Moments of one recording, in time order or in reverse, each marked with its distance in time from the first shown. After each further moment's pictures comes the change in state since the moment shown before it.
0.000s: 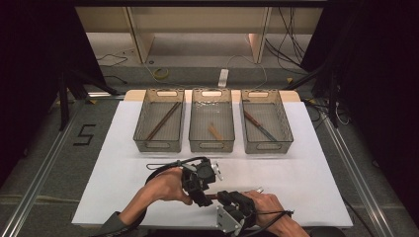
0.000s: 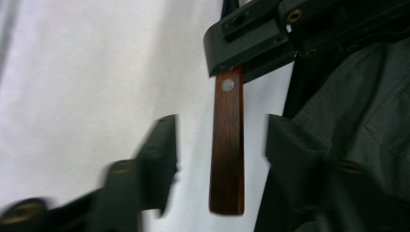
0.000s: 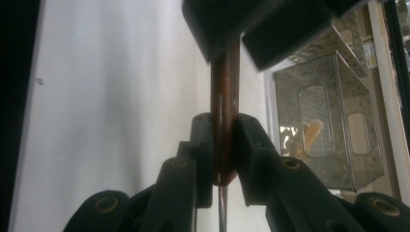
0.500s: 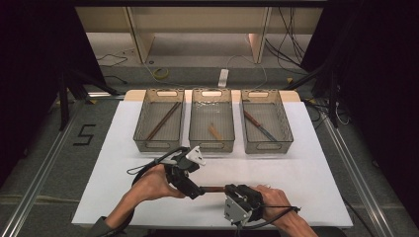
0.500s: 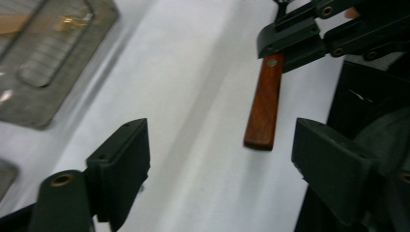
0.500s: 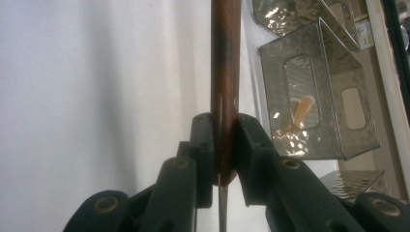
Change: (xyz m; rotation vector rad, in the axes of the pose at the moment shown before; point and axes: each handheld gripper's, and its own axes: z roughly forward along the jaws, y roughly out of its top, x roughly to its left) left arm 0.014 -0.036 -0.026 -0.280 0.142 -0.140; right arm -0.016 -0.018 -0.001 0.020 -0.008 0.046
